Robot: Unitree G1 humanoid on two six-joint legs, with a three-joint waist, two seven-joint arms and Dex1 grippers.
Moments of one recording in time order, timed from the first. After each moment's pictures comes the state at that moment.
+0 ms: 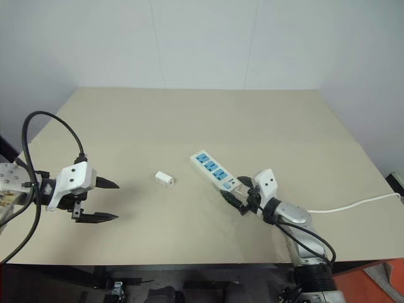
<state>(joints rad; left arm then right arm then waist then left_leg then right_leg) -0.28 1.15 0.04 -0.15 -0.30 0.37 -1.31 -0.27 -0.37 -0.01 0.04 0.29 0.22 0.74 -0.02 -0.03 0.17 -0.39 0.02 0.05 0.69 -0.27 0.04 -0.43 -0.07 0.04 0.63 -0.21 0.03</state>
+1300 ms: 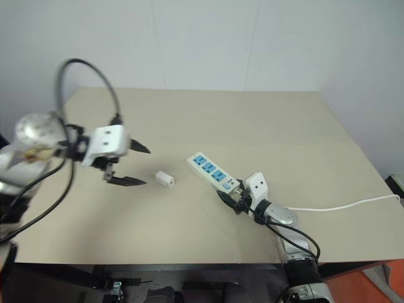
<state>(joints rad) -1.01 0.89 -0.40 0.08 -0.03 0.31 -1.48 -0.33 -0.31 0.03 0.22 0.21 0.09 0.70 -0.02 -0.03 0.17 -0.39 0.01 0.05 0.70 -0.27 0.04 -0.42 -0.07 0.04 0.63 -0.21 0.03</state>
